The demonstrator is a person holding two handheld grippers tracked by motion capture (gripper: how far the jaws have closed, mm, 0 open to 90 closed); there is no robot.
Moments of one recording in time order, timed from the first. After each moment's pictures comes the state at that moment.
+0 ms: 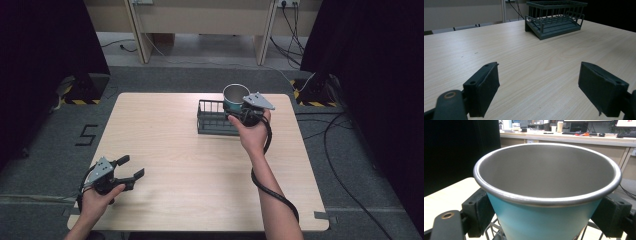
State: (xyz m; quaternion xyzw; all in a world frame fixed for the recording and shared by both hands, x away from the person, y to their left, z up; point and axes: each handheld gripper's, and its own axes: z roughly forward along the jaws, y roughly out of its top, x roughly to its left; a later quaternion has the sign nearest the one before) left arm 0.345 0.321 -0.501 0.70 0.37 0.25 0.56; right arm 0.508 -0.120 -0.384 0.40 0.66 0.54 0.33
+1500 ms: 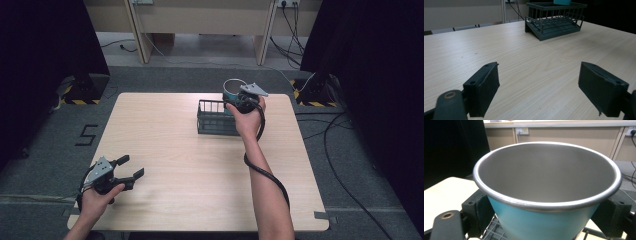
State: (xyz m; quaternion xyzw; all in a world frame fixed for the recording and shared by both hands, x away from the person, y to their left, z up) left arm 0.346 0.322 -0.501 0.70 0.37 0.24 0.56; right arm 0.567 -0.114 -0.401 0.46 0.66 0.51 0.31
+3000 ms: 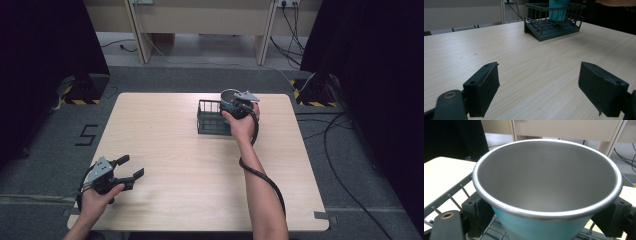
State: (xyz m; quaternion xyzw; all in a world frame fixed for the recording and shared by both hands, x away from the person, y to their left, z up) left arm 0.346 0.323 -0.501 0.70 0.37 0.24 0.56; right arm 0.575 -0.103 -0.439 0.49 0.68 0.46 0.29
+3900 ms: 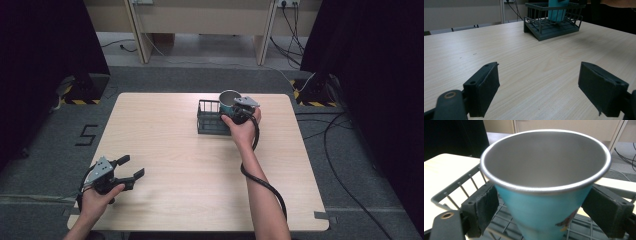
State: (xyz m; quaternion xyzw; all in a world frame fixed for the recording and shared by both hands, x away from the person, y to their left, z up) left arm 0.346 0.322 -0.501 0.70 0.37 0.24 0.56; right arm 0.556 -0.104 -0.443 0.48 0.69 0.46 0.29
